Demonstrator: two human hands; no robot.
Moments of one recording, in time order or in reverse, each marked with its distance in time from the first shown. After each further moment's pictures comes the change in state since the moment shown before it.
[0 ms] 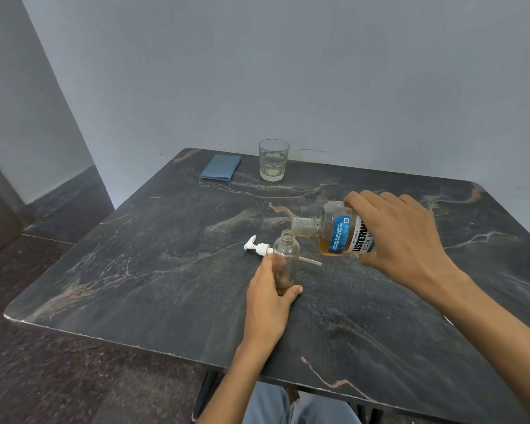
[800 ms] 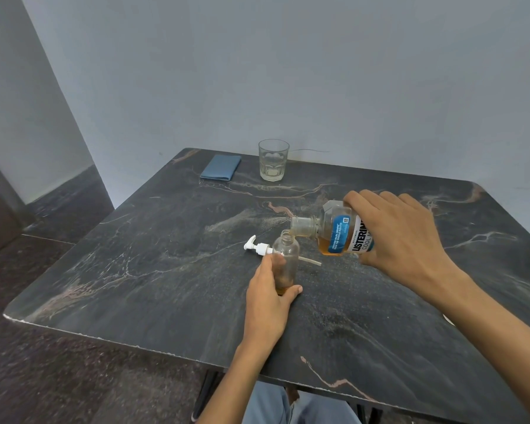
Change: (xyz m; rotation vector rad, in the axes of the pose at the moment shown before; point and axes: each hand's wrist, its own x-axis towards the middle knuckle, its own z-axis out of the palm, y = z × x) left_hand 0.001 -0.002 0.000 -0.012 0.004 0.008; right_hand 0.000 0.000 -0.002 -0.002 -0.011 -0.004
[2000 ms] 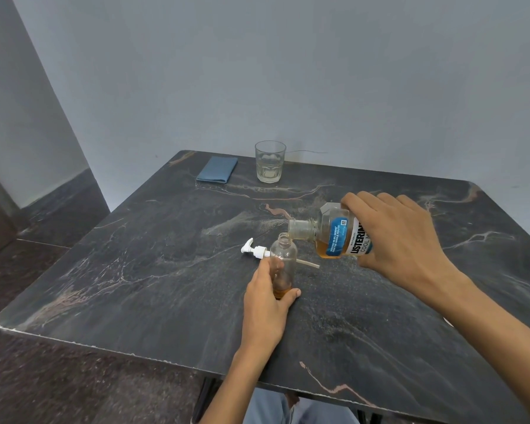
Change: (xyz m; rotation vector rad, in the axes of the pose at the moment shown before) left_hand 0.001 -0.001 0.001 -0.016 0.001 0.005; right_hand 0.001 0.000 0.001 0.011 0.019 0.003
